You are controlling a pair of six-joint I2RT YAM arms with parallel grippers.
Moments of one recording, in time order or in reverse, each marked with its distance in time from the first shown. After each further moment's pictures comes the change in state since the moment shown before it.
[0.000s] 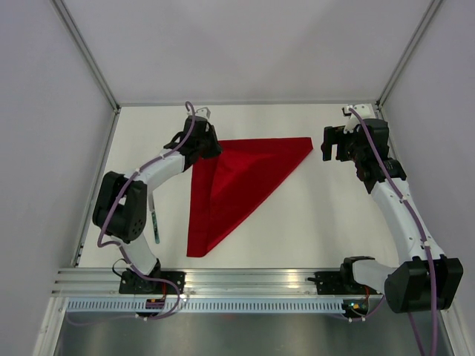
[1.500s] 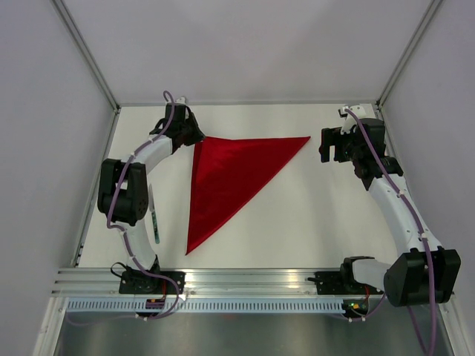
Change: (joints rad) left arm 0.220 0.160 0.183 -0.050 0.090 -0.002; right arm 0.000 0.044 0.000 -0.006 -0.021 -0.015
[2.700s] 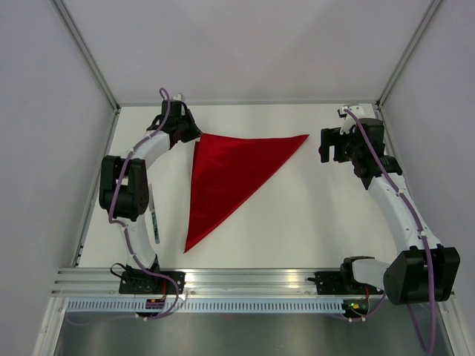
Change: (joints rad) left arm 0.040 0.055 0.069 -0.023 0.036 0.000; right arm 0.000 0.012 0.000 0.000 0.000 -0.002
